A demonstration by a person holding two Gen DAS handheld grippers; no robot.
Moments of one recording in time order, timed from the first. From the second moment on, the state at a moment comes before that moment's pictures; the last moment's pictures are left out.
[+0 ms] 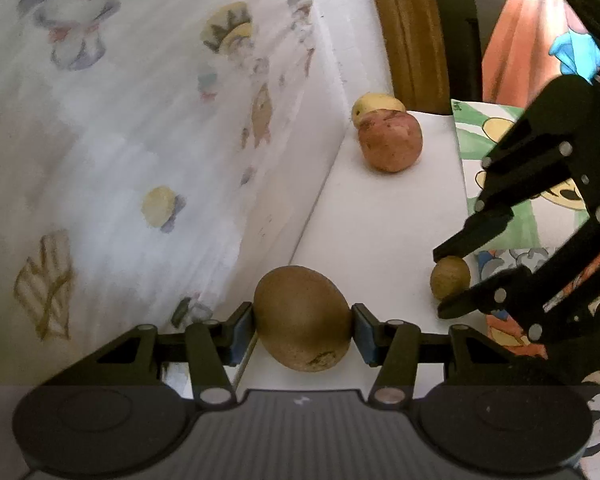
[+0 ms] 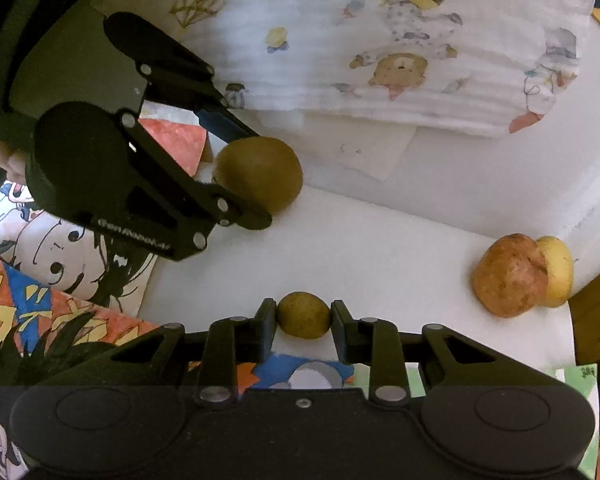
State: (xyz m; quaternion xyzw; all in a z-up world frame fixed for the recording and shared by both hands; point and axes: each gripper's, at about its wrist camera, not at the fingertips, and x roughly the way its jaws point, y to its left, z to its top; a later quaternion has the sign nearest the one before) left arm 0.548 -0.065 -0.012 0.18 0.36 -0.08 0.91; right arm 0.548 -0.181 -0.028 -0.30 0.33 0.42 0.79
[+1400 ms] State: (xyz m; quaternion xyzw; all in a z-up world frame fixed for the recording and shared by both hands) left arm 0.381 -0.120 0.104 0.09 0.29 -0.11 0.95; right arm 0.311 -0.296 0.111 -0.25 0.22 0.26 0.91
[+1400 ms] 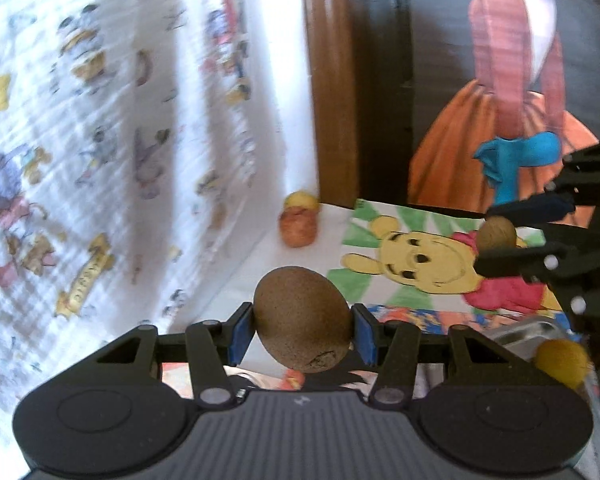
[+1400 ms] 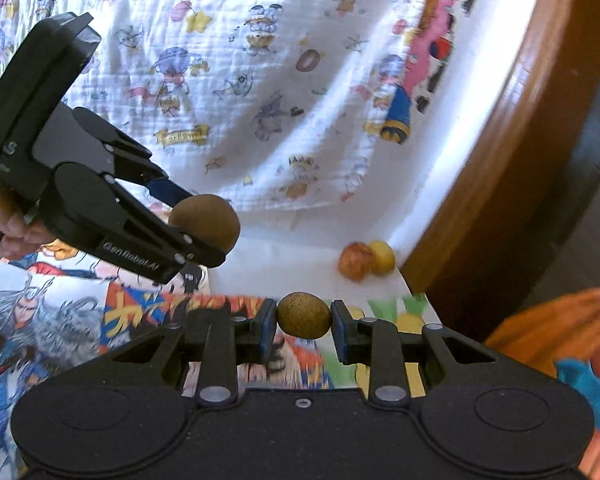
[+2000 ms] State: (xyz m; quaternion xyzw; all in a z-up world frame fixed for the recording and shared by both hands) left arm 0.338 -0.198 0.092 0.12 0.30 -0.20 0.93; right arm 0.218 -0.359 0.082 -0.20 0.27 0.16 0.93
